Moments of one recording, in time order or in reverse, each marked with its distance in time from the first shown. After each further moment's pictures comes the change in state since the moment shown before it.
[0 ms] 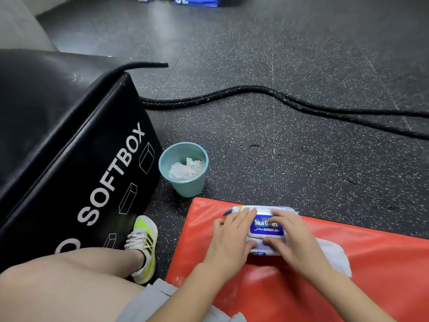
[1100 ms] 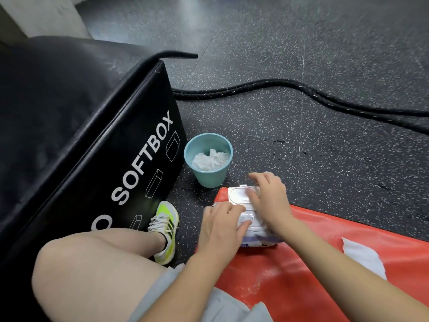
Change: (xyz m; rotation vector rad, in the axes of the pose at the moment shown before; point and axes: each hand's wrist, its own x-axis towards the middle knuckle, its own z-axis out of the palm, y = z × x) left_hand -0.036 -0.045 -0.038 0.120 0.280 -0.214; right_hand 0.116 -0.075 0.071 -0.145 -0.015 0.143
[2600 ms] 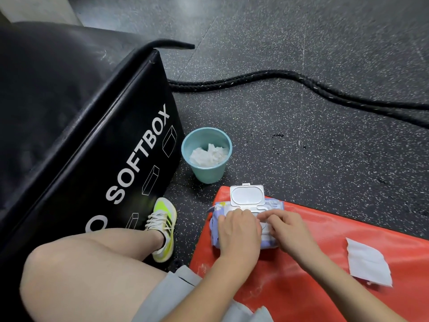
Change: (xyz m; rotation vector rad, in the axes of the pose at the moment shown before) left_hand 0.016 0.038 0.023 0.202 -0.204 -0.249; right_hand -0.057 -0.013 -0.041 0.668 -0.323 0.531
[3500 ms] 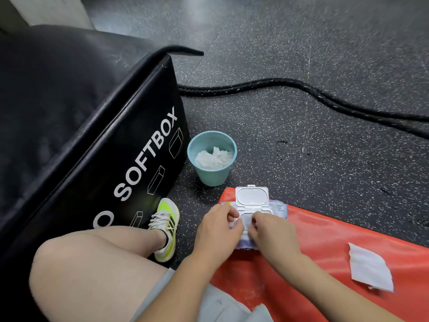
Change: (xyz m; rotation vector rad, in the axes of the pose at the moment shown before) left_hand -0.008 -0.059 -0.030 -0.603 -0.096 -0.127; right_hand -0.003 -0.010 0.040 -1.131 0.148 -0.297
